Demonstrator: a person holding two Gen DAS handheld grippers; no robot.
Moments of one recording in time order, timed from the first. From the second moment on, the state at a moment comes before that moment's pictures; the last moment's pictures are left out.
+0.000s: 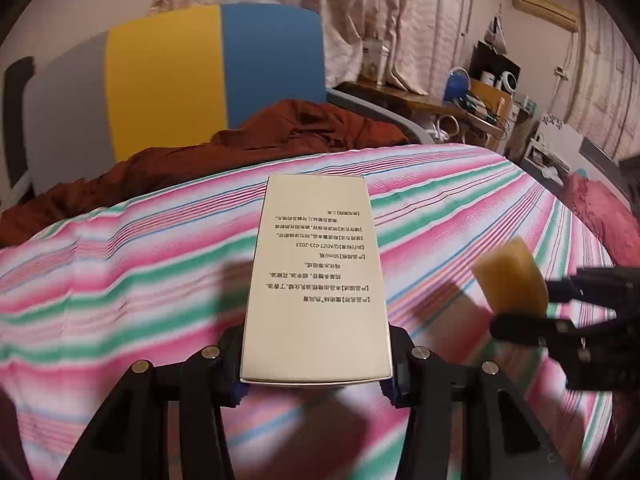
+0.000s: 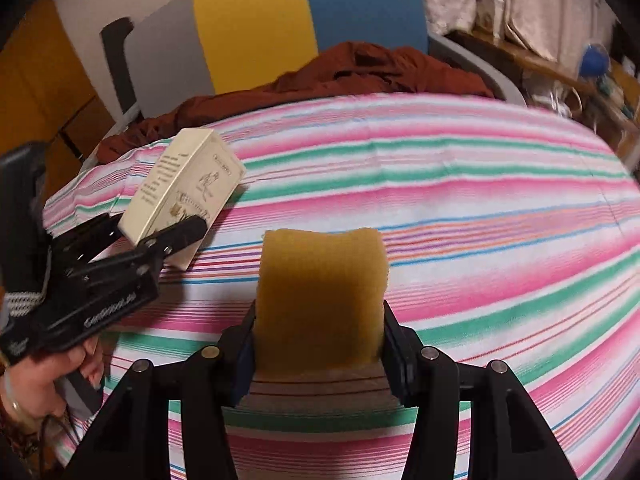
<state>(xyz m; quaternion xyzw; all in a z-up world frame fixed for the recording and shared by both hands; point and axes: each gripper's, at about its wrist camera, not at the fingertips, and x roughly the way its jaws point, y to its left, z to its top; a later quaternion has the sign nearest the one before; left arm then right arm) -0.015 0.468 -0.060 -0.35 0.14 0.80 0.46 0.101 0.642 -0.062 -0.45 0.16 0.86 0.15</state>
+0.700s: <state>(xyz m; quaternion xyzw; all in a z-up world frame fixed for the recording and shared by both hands) 0.048 0.296 -0.030 -0.31 0.09 0.87 0.38 0.096 0.565 -0.042 -0.41 0.01 0.91 0.10</state>
